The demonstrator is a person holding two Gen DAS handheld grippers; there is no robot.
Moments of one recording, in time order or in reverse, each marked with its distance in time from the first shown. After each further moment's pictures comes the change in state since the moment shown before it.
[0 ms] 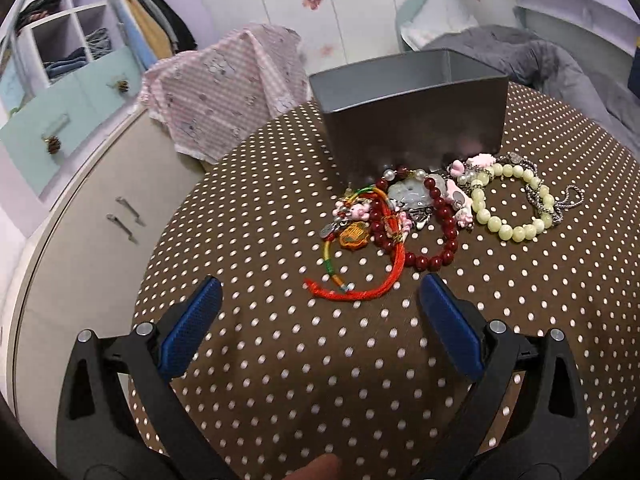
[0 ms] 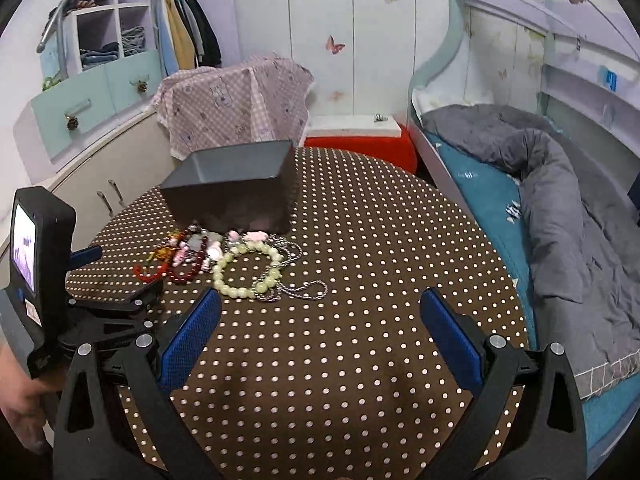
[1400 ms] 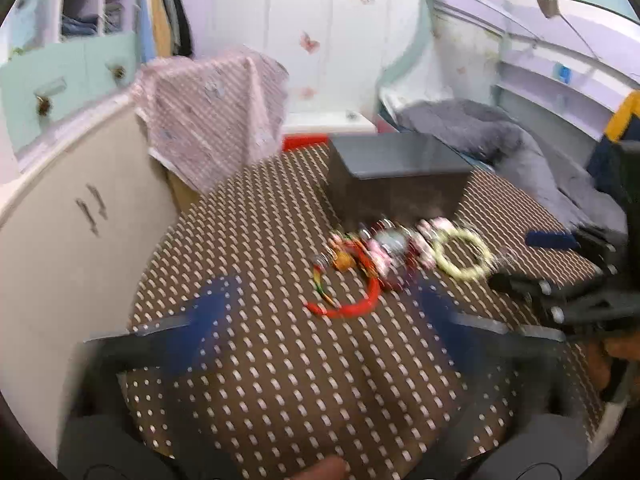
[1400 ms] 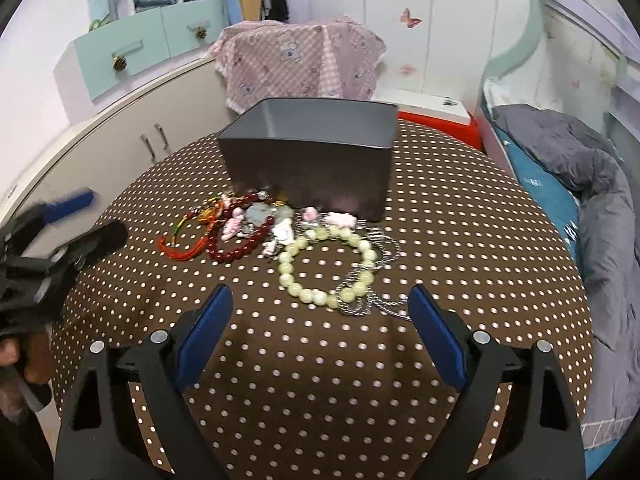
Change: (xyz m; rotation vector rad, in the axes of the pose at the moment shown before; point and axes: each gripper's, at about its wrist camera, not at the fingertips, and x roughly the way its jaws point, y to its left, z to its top) left arm -0.027 0.038 -0.006 -0.199 -0.210 -0.210; right arm 0.054 0.055 0.012 -0.186 0.128 0.169
